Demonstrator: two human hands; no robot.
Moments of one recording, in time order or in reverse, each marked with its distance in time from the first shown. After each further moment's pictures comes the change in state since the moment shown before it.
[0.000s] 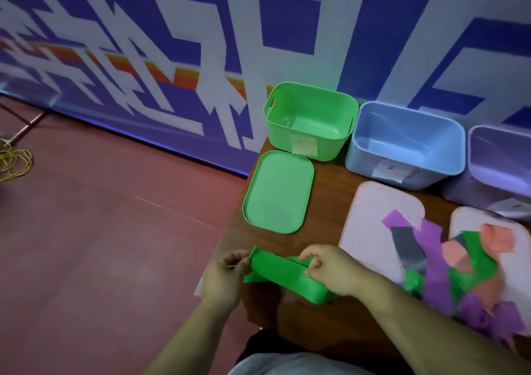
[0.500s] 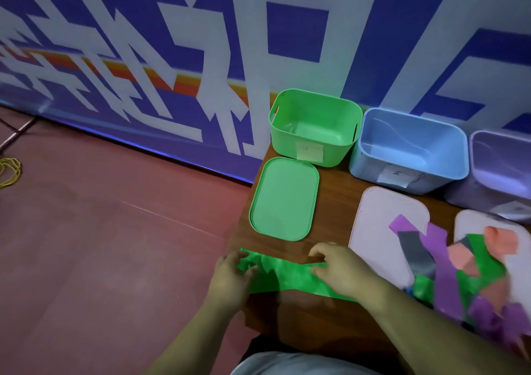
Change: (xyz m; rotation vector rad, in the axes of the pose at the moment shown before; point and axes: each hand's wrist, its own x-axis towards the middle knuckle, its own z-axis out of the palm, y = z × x) left_hand 0.045 -0.030 -0.016 0.355 -0.139 0.037; right_hand 0.011 -0.019 0.005 -0.289 0.215 0.041
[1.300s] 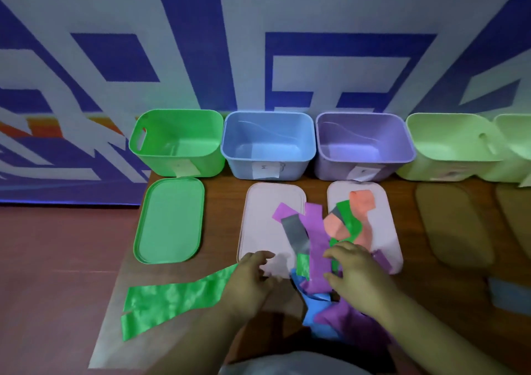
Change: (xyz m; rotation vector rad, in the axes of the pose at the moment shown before) left_hand -0.068 0.161 0.183 0.065 -0.378 0.515; right_hand -0.154 0.200 -0.068 0.027 0.347 0.195
